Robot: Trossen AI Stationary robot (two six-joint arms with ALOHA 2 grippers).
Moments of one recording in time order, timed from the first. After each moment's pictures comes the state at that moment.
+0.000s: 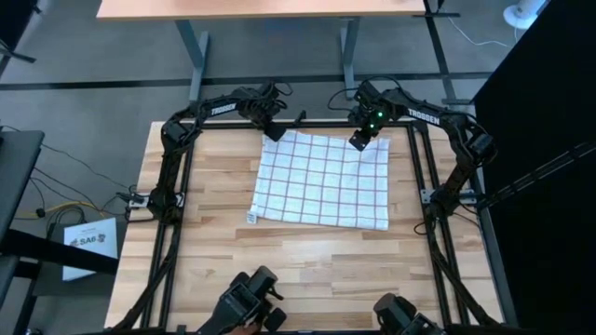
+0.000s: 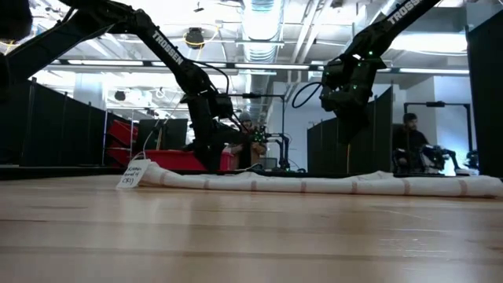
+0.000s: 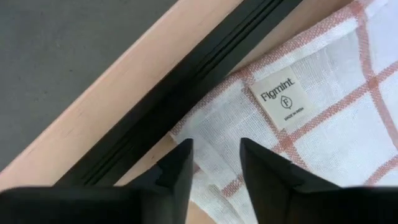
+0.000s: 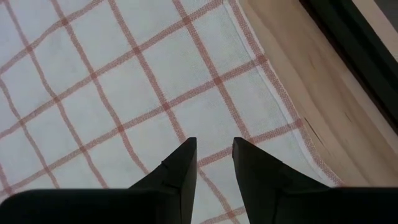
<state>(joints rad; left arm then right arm) 0.84 2.19 1.67 -0.78 0.11 0.00 -0.85 1.71 1.29 -0.90 -0.22 -0.21</state>
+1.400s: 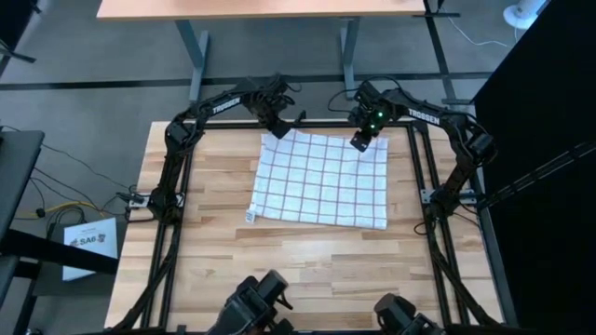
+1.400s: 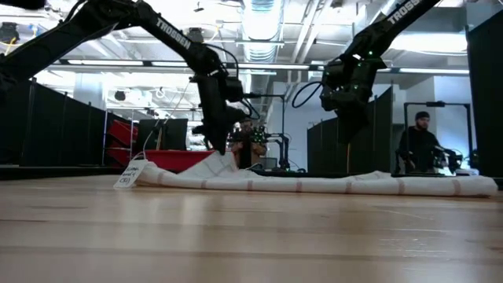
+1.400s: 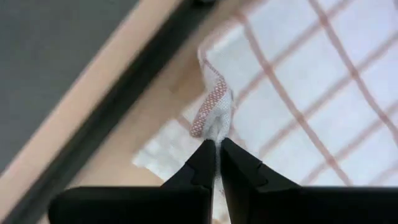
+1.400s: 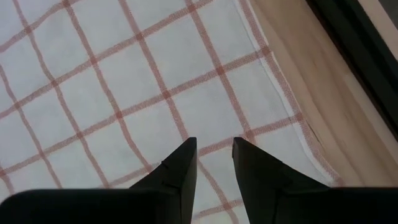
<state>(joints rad) 0.77 2.20 1.94 -1.12 0.15 0.05 -0.86 1.71 1.29 -0.93 -0.22 -0.26</state>
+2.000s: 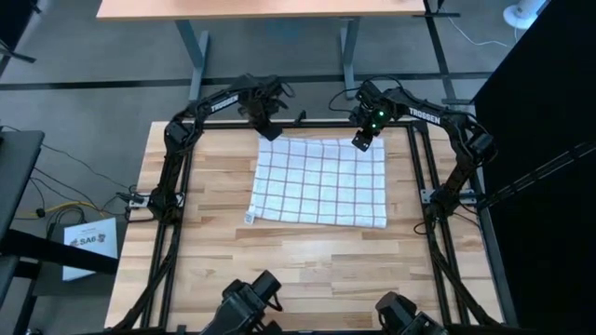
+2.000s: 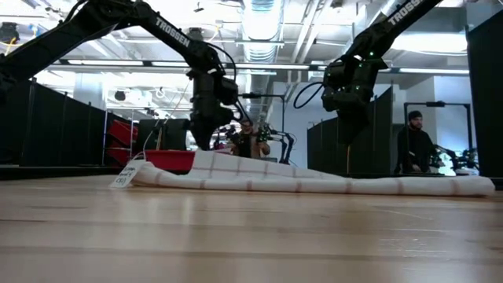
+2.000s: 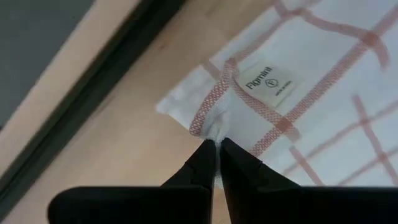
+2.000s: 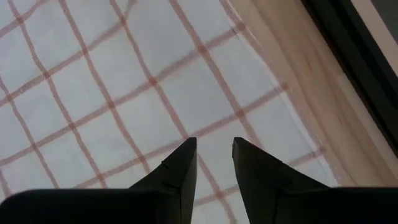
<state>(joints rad) 0.80 2.20 1.95 -1.28 0.03 0.03 -0.87 1.71 1.29 -0.92 -0.22 -0.30</state>
